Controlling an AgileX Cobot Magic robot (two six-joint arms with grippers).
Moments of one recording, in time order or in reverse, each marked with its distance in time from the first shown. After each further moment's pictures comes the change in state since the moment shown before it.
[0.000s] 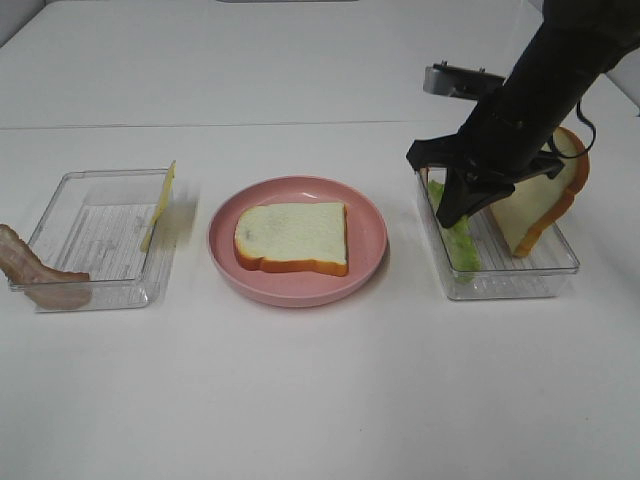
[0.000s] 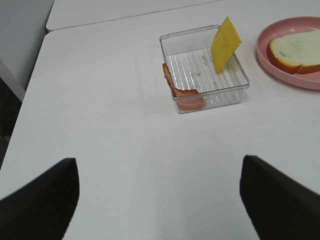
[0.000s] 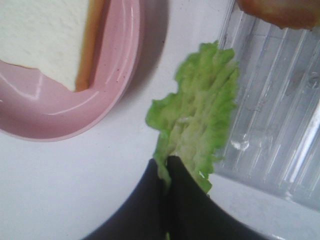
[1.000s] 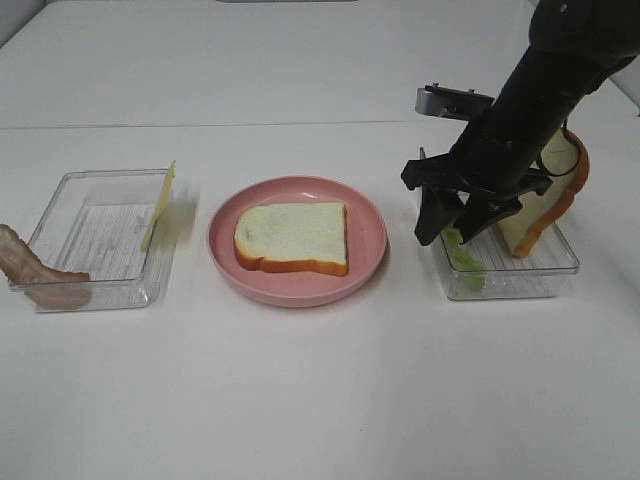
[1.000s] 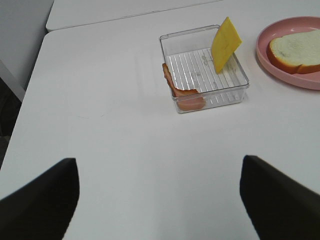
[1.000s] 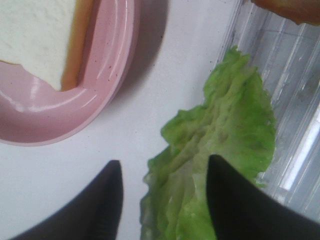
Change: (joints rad) left arm 0.000 0.000 0.000 0.000 0.000 0.000; right arm 0.000 0.087 0.000 0.016 -0.025 -0.055
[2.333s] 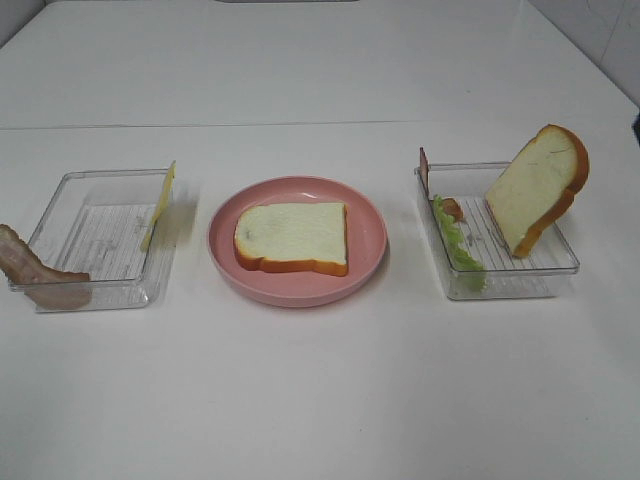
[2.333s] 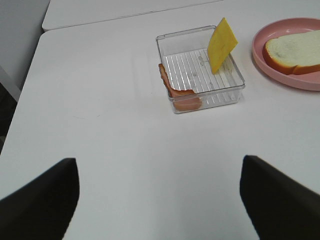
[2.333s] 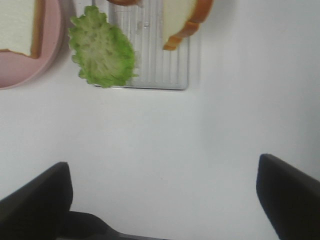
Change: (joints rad) left arm 0.000 0.000 0.000 -0.012 0.002 -0.001; right arm -0.203 -0.711 0.152 -0.224 0.269 0.166
